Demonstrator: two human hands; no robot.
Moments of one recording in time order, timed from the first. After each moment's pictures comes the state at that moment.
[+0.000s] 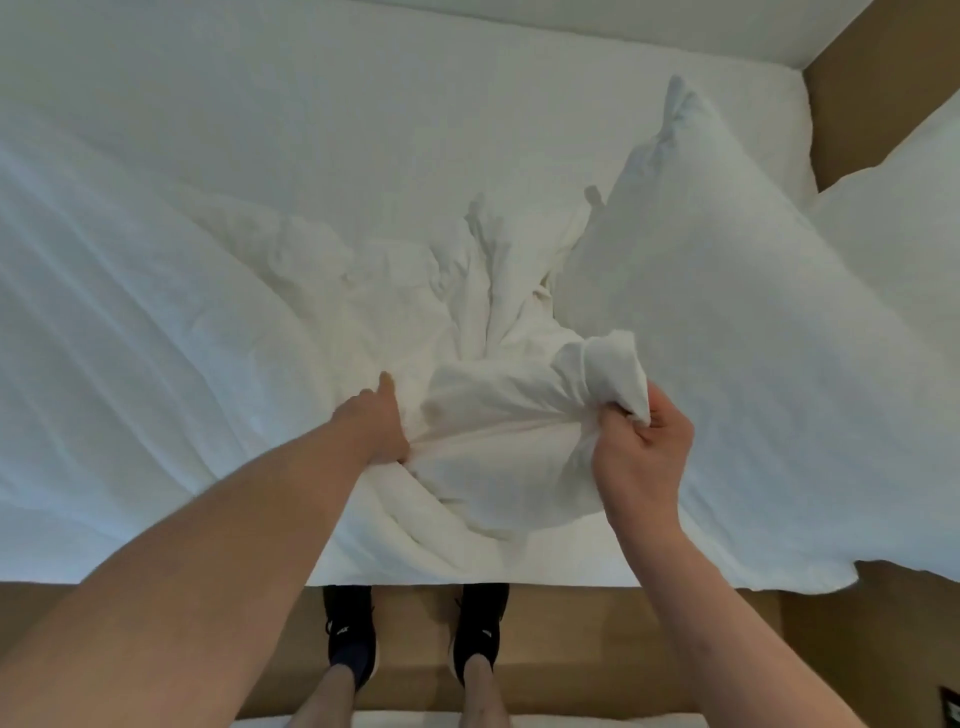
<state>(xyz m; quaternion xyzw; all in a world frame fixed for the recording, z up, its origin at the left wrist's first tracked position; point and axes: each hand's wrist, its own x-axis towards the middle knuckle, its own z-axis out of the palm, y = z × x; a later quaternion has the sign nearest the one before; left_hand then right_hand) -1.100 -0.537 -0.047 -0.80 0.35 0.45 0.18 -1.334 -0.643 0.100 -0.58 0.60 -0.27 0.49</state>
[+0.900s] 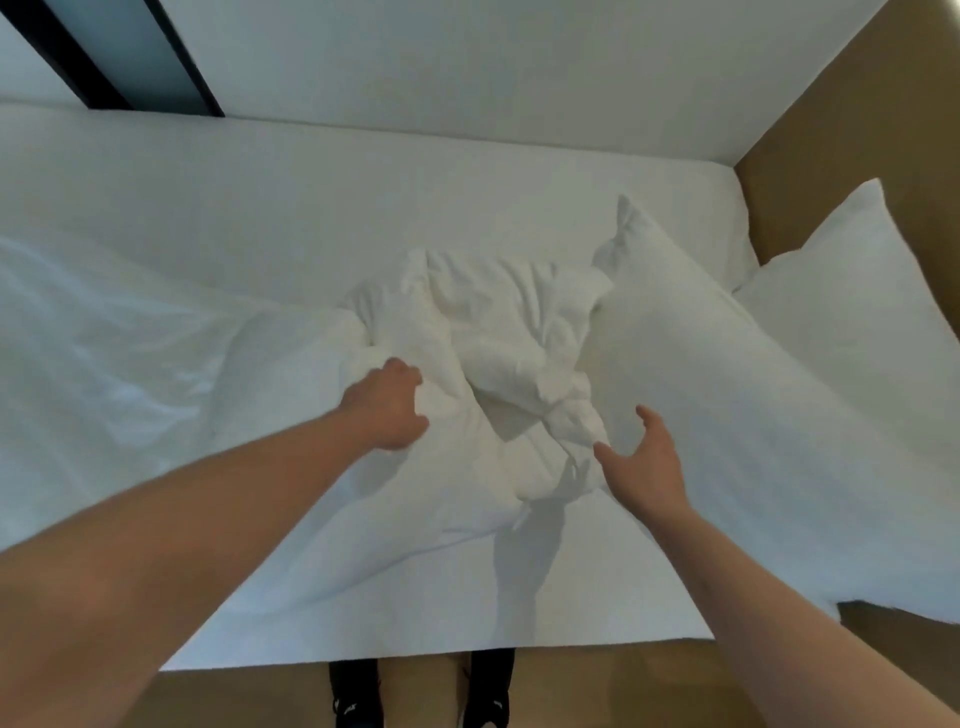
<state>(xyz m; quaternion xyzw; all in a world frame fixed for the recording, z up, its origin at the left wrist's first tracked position) -1.041 -0.616 0.081 -0.81 0.47 0.35 0.05 -1.349 -0.725 0.098 -0.64 0.68 -0.02 0.37</state>
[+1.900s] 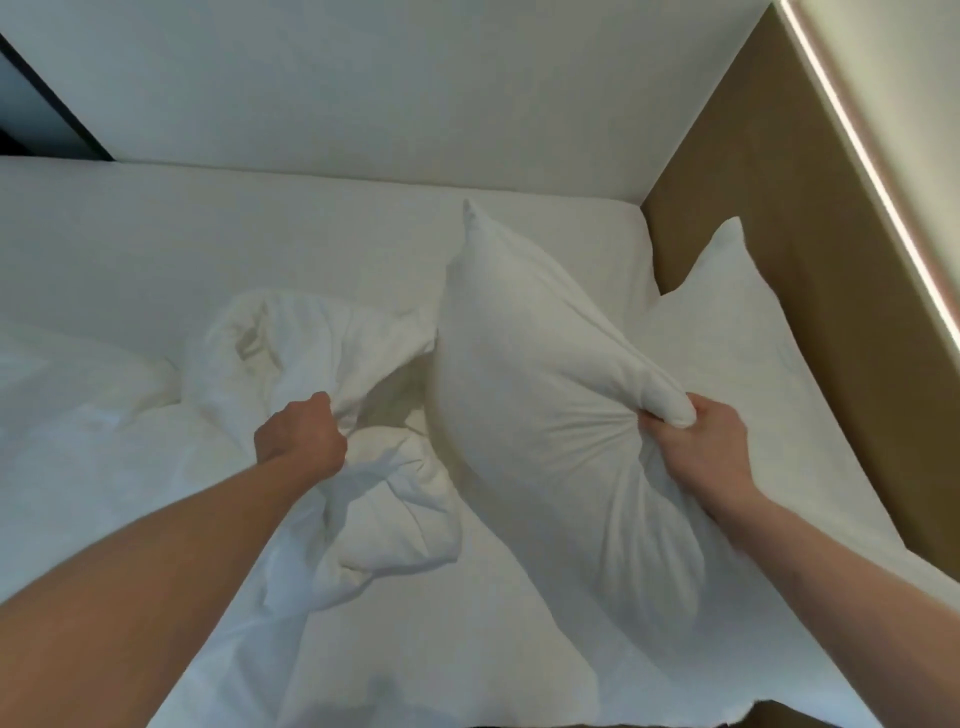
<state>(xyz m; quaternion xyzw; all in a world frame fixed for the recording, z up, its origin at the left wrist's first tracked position) -1.204 -0.778 0.081 -0.93 0.29 0.23 0.08 -1.553 -0.984 0.138 -0.69 0.64 -0.14 0.32</state>
